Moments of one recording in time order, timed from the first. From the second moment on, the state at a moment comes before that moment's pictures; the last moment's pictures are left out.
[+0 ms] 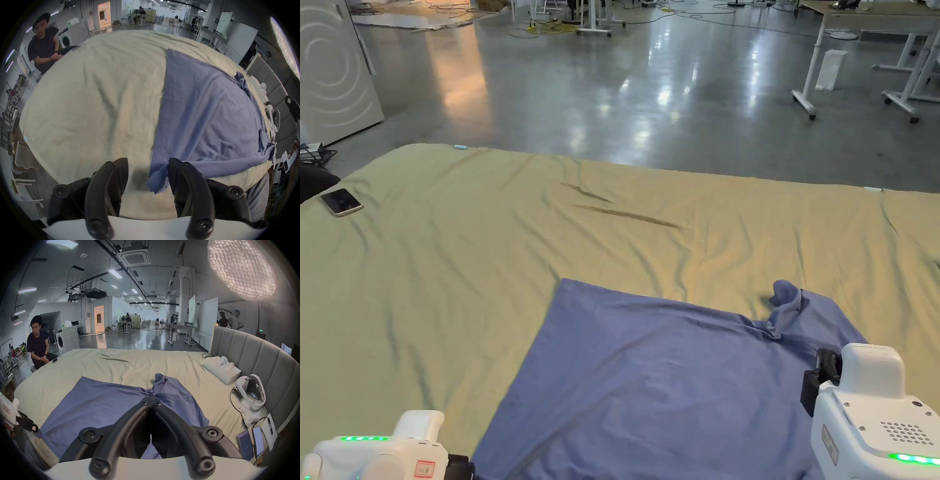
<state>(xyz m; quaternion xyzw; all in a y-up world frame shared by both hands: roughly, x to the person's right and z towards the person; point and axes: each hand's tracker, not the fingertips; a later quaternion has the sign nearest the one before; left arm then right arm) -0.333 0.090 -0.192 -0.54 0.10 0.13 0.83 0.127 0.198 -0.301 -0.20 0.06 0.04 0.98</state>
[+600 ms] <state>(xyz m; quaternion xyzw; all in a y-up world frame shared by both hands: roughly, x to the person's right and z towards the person) -0.301 0.082 -0.199 -0.55 0.10 0.09 0.83 0.179 0.184 -0.282 -0.28 0.04 0.07 0.96</state>
